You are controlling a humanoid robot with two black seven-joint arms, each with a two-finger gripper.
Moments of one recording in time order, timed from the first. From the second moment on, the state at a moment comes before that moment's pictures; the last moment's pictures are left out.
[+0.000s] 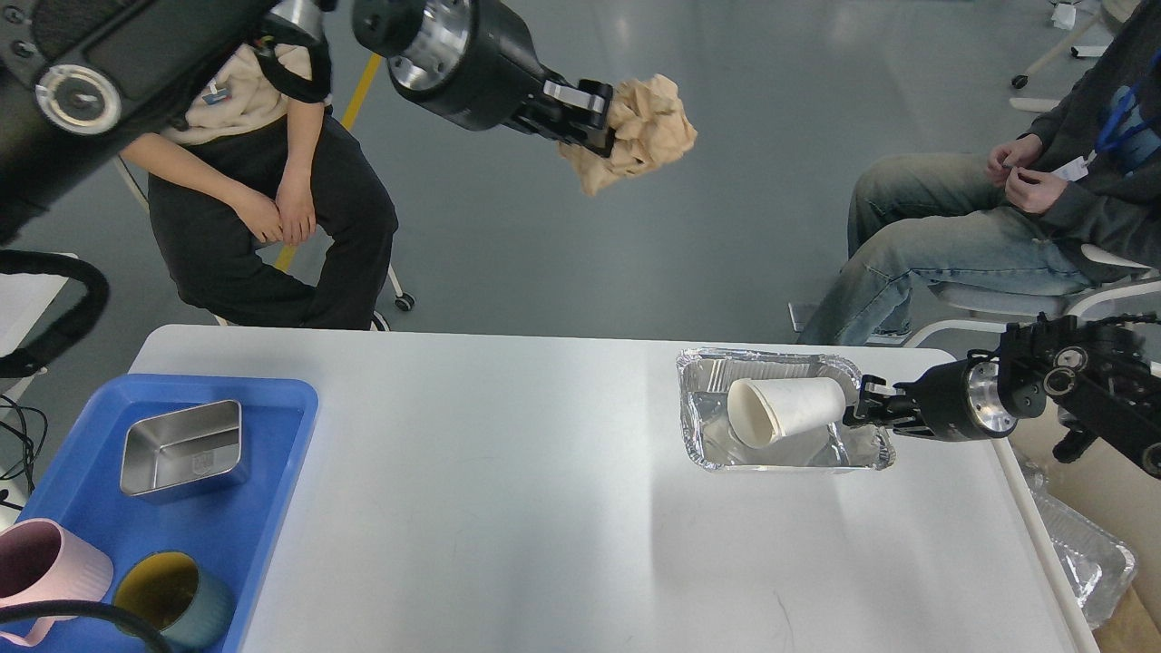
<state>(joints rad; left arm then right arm) -1.60 0.21 -0.45 -1.06 0.95 -0.96 0.47 0.74 -0.62 0.60 1.00 -1.17 0.74 -0.09</state>
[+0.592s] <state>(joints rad) -1.37 -0.25 -0.25 -0.80 1.09 -0.65 0.41 0.73 -0.64 0.63 1.03 -1.17 0.74 -0.09</state>
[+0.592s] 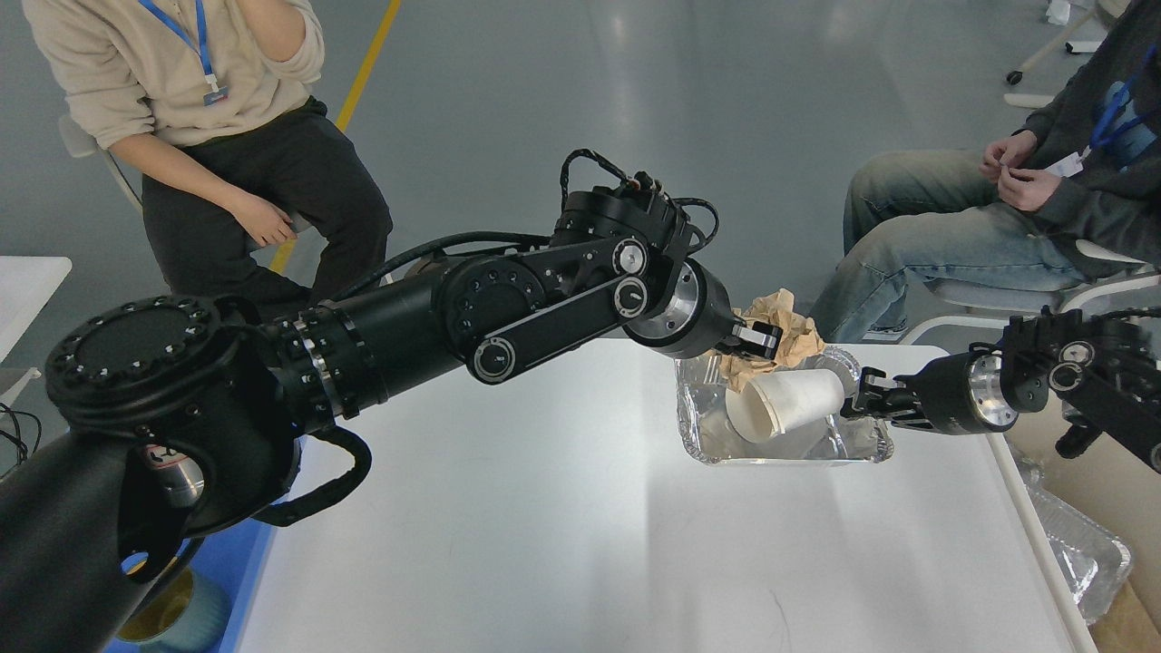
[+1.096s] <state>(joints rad) -1.30 -0.25 -0.18 -0.80 1.10 -0.56 0.40 0.73 -0.64 0.63 1.03 -1.17 0.74 -0.09</state>
